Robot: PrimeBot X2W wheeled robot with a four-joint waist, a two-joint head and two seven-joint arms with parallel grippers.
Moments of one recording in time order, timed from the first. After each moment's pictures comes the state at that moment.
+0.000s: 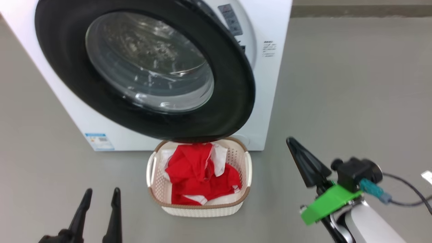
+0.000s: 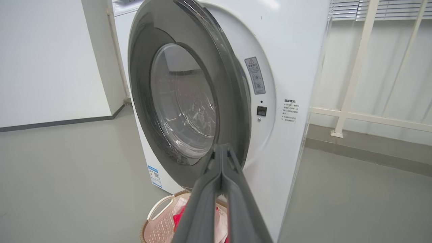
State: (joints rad) left arm 0.06 0.06 0.05 0.09 -0.27 -0.12 -0.25; right arm -0.24 -0.16 0.32 0.27 0.36 0.12 -0.26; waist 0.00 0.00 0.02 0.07
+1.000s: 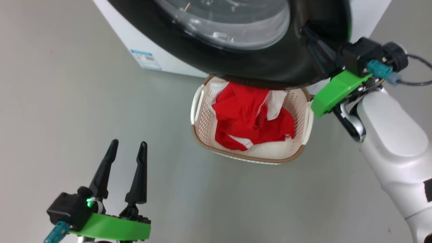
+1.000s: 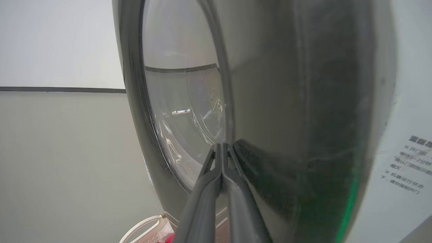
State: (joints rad) left arm -0.14 0.04 -0.07 0.07 -0.31 -0.12 -0.25; right arm -0.86 -0.22 0.43 0.68 0.35 0.13 -0.26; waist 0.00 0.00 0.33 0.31
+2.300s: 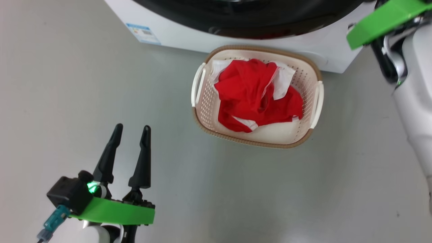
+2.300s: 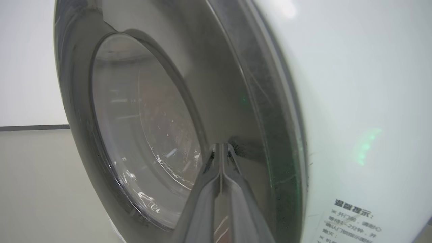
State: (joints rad) left arm -0.23 0.03 -0.10 0.10 -0.39 -0.12 -0.25; right arm -1.07 -0.24 0.28 0.69 0.32 0.14 -0.26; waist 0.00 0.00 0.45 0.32
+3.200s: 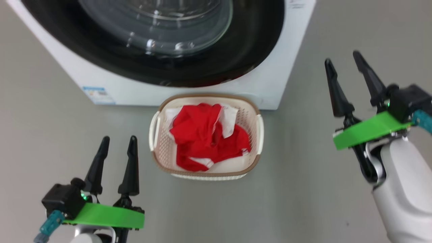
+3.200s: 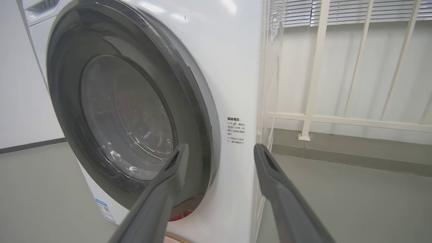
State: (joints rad) left arm -0.21 0.03 -0.04 0.17 -0.36 -0.11 -0.25; right arm -0.52 -0.16 0.09 0.39 0.32 0.13 -0.26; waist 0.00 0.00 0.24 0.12
